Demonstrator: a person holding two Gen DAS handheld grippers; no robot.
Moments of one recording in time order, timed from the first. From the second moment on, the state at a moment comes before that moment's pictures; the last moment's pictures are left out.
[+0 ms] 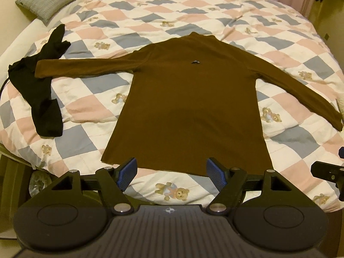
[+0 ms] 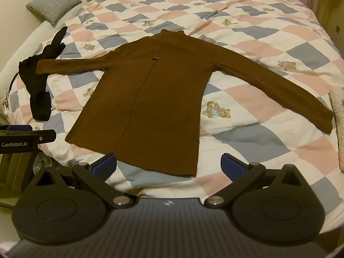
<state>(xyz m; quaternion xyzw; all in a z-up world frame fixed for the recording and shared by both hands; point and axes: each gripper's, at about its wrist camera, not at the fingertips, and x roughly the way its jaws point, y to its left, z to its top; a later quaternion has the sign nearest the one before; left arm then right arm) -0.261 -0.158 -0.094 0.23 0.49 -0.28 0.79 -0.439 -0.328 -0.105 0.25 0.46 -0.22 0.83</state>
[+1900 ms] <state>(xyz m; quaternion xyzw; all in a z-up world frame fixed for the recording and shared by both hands) 0.346 0.053 -0.314 -0.29 0.39 0.00 0.87 -0.042 -0.317 -0.278 0.25 0.62 -0.18 0.72</state>
